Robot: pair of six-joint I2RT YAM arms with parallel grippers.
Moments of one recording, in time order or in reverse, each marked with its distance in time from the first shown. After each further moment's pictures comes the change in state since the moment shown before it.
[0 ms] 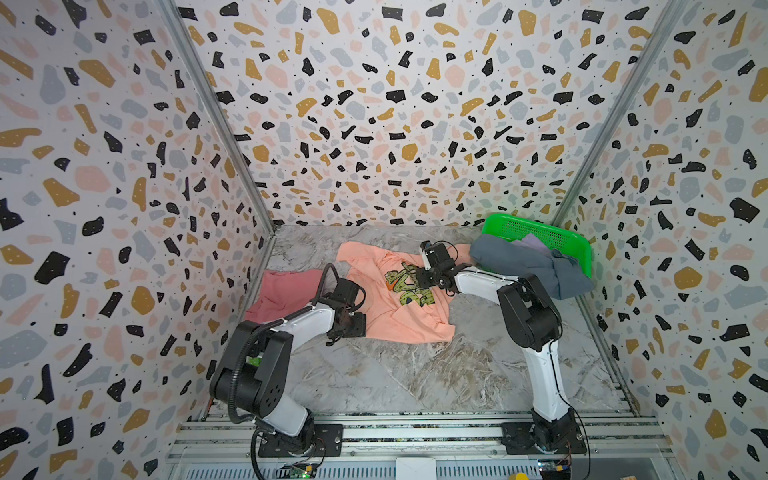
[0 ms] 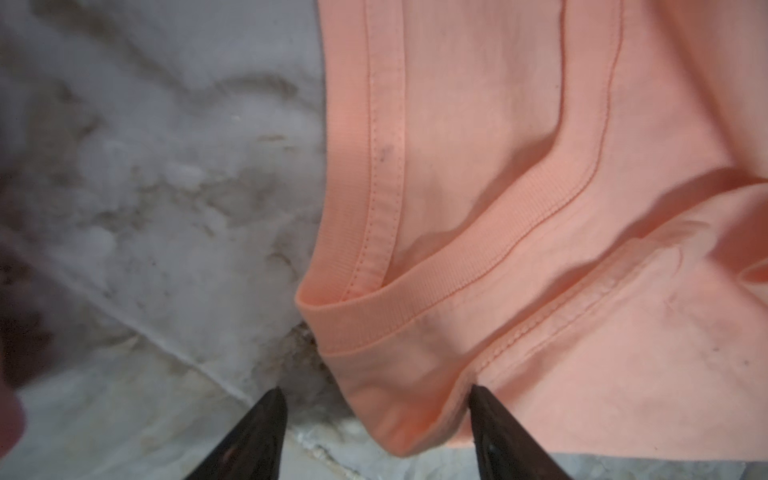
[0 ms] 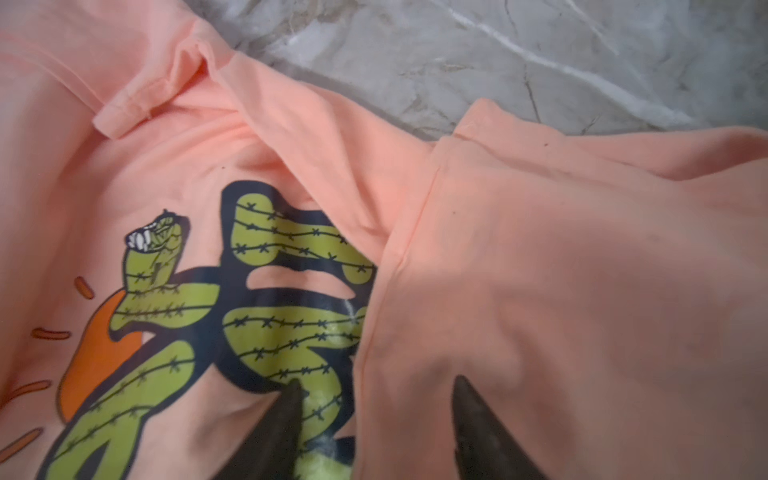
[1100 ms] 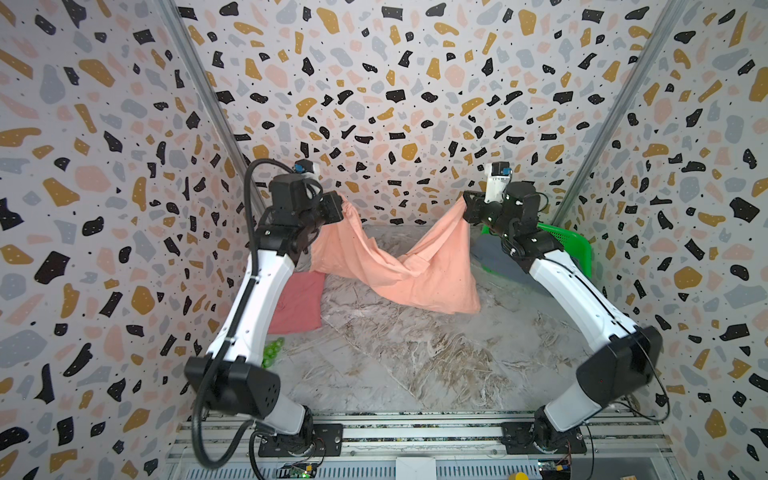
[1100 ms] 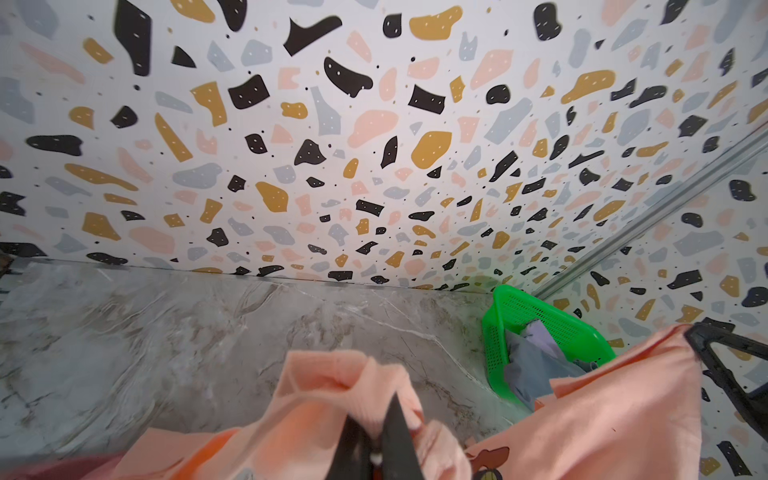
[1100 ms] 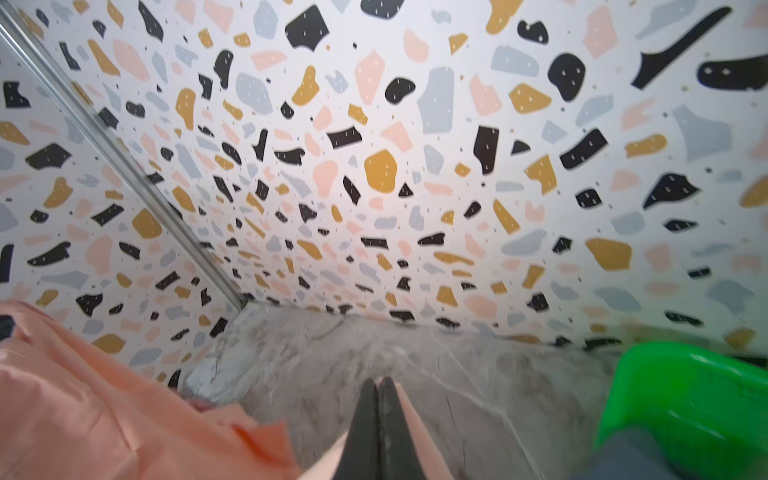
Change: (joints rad) left arm 0.211 0.103 1.061 -0.016 0.242 -0.021; right arm -0.201 -0.477 0.188 0.055 -0.172 0.095
